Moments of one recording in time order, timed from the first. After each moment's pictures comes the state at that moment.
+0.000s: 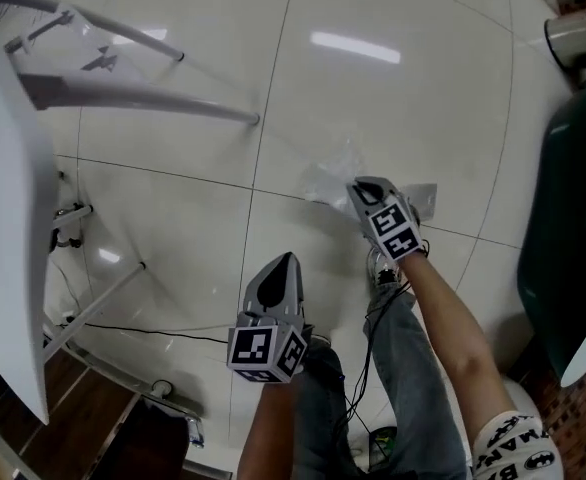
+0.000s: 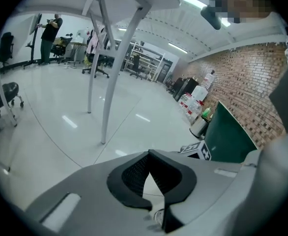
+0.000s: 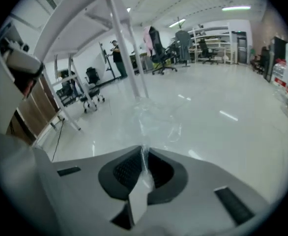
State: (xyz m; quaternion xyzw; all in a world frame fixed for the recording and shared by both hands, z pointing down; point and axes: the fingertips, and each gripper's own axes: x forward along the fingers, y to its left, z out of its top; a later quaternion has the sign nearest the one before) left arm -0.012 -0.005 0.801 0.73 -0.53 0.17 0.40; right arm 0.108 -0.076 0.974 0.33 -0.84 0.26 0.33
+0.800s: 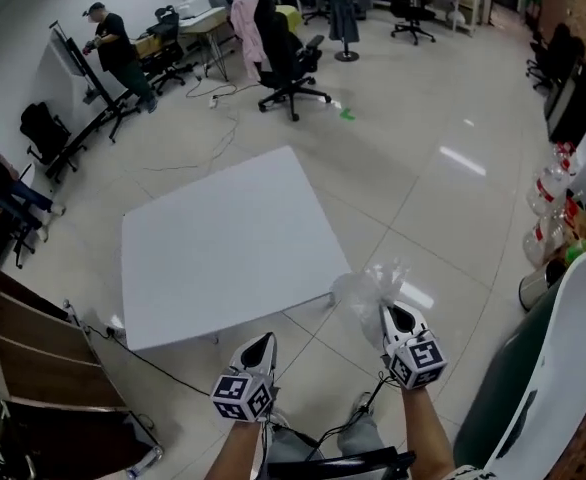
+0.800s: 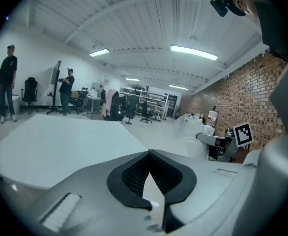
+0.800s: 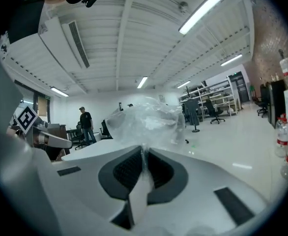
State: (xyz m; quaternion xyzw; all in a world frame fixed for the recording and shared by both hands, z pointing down) left arm -0.128 0.018 0.297 0.71 -0.66 0.04 0.22; right arm 0.084 -0.119 0.288 0.35 -0.93 0.11 0.06
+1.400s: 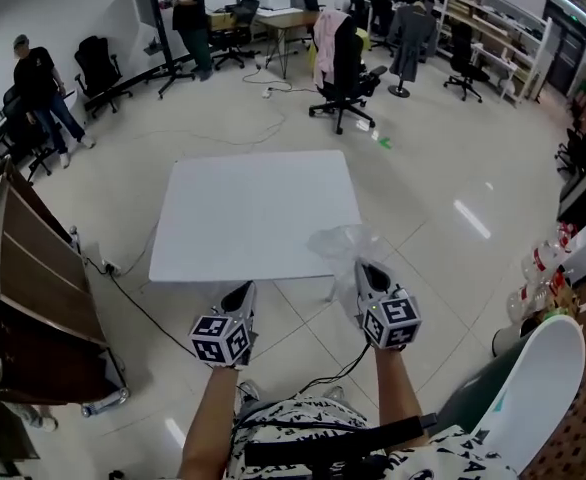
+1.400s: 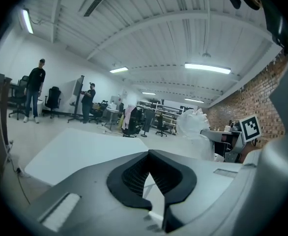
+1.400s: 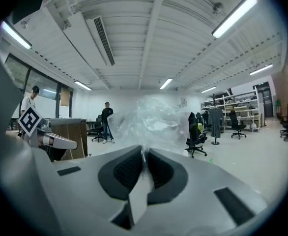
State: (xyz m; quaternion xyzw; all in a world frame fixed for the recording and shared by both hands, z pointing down) left arm -0.226 0.124 0.199 0.64 -0.74 -0.02 0.19; right arm -0.050 -0.033 0.150 0.25 -0.96 0.02 0.09
